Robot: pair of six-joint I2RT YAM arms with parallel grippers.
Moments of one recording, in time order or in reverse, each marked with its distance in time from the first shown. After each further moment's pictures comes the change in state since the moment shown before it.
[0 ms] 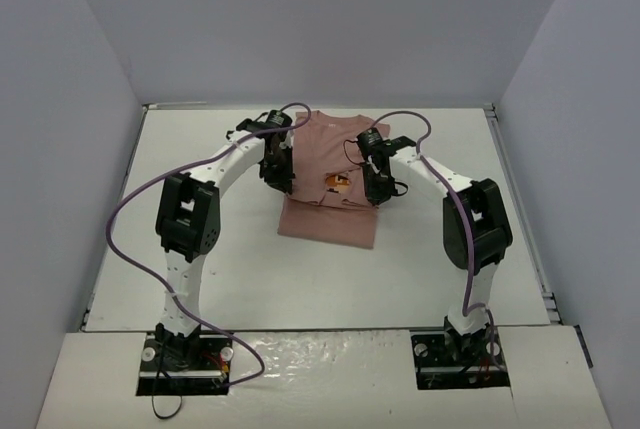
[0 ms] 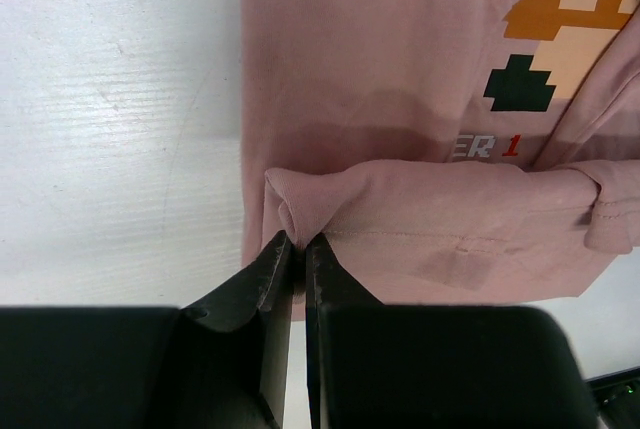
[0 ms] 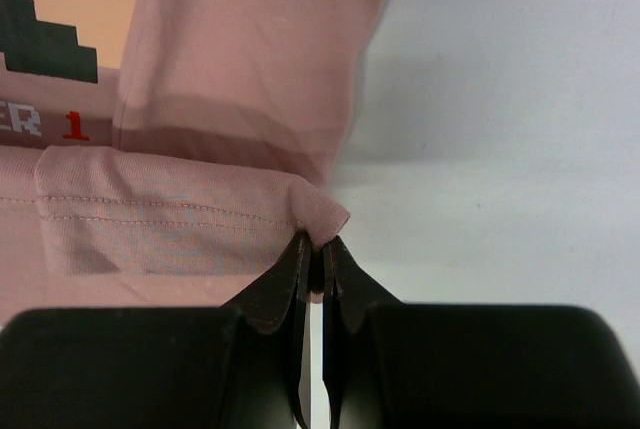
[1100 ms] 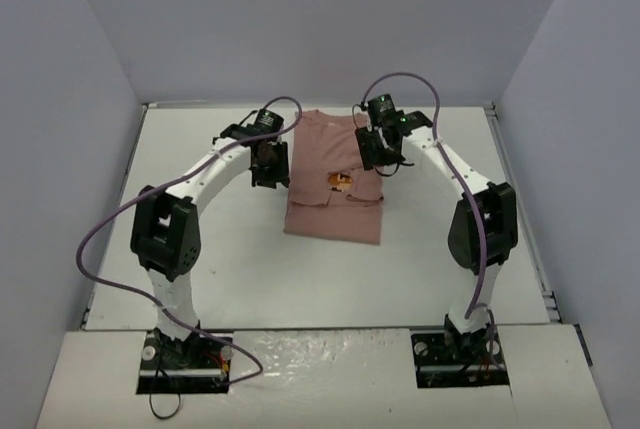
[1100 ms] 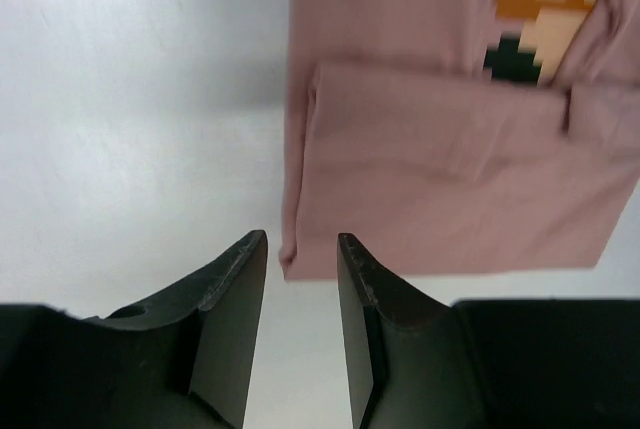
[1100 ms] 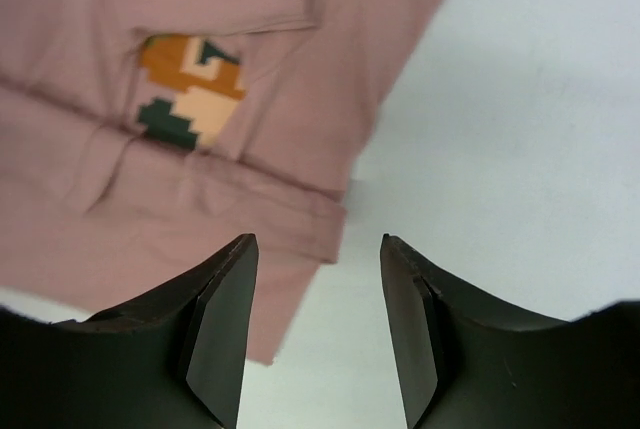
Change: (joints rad) left arm -0.012 -0.200 -0.163 0.098 -0.095 -0.028; right arm -0.040 -0.011 0.228 -0.009 -0.019 -0.244
